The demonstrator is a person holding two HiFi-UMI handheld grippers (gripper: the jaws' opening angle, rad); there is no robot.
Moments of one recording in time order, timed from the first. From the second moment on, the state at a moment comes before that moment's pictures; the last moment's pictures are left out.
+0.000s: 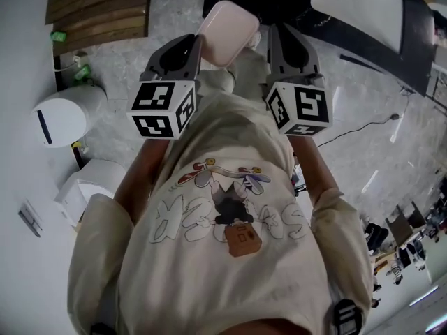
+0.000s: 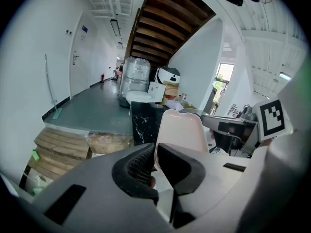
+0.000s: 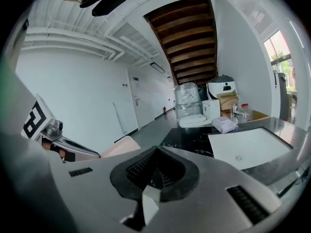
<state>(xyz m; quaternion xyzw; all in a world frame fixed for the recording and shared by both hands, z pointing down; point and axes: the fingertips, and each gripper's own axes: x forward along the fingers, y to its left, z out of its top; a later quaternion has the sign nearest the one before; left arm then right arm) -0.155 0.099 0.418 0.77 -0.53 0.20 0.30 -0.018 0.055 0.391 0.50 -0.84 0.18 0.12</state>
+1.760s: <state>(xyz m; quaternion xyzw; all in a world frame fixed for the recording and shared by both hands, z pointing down) -0.074 0.141 0.401 0.76 -0.55 0.19 0.30 0.046 0.120 0.389 0.49 -0.84 0.19 0.13</state>
